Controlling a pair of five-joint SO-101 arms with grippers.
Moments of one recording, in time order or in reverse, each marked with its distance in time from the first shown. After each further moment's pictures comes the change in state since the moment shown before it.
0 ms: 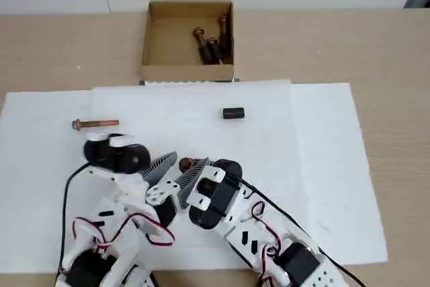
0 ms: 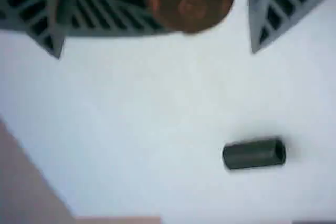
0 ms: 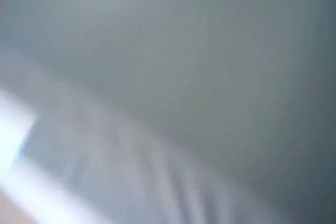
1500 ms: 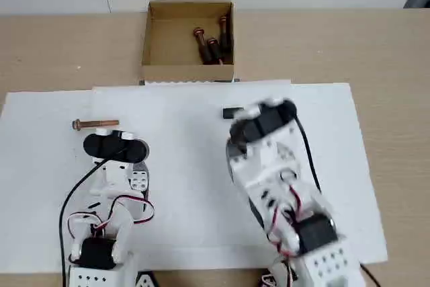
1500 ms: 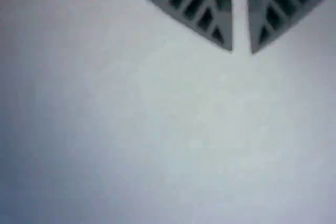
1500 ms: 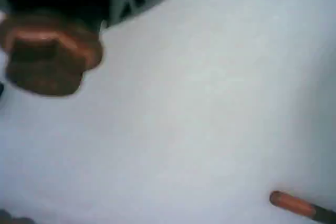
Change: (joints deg) left arm -24.5 0.0 19.3 -6.7 -27.1; right arm 20.8 35.9 -32.4 12.5 -16.5
